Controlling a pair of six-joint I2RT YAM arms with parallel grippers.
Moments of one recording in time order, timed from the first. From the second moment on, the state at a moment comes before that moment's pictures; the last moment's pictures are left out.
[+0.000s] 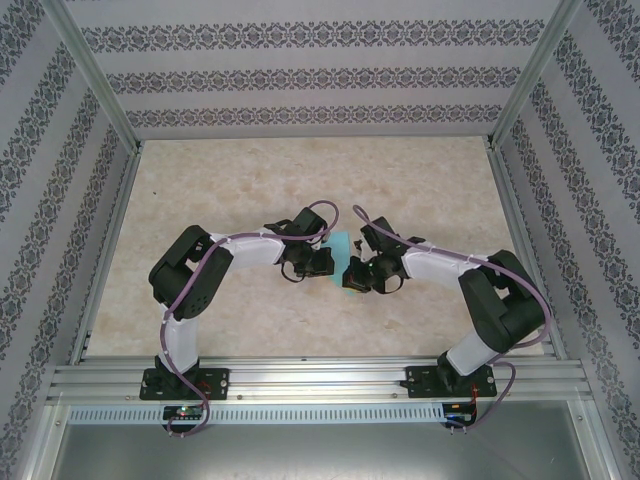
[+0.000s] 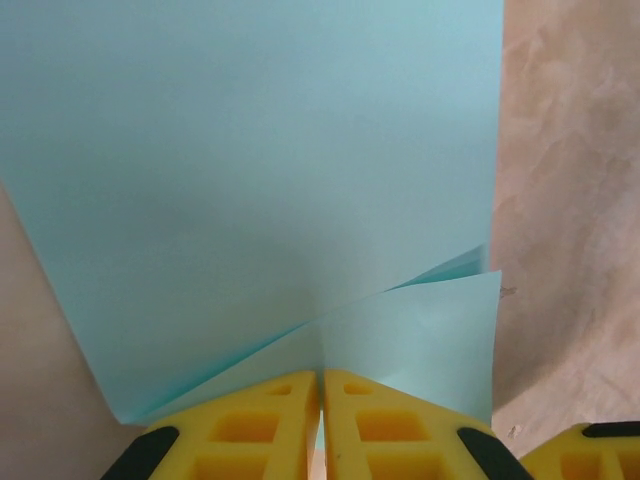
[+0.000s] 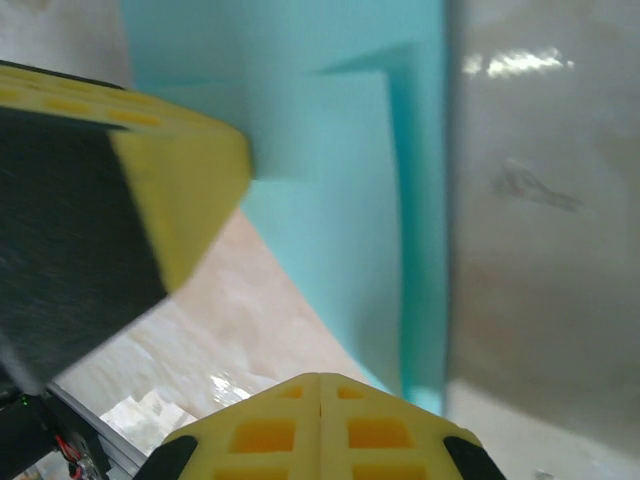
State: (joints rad) left arm -0.70 1.96 1.17 -0.31 0.38 -0.71; right arm 0.54 1.60 0.79 -0.38 -0.49 0.69
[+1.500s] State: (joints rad) left arm -0.70 1.96 1.17 -0.32 0.38 -0.71; right arm 0.50 1.54 0.69 -0.44 -0.44 0.65
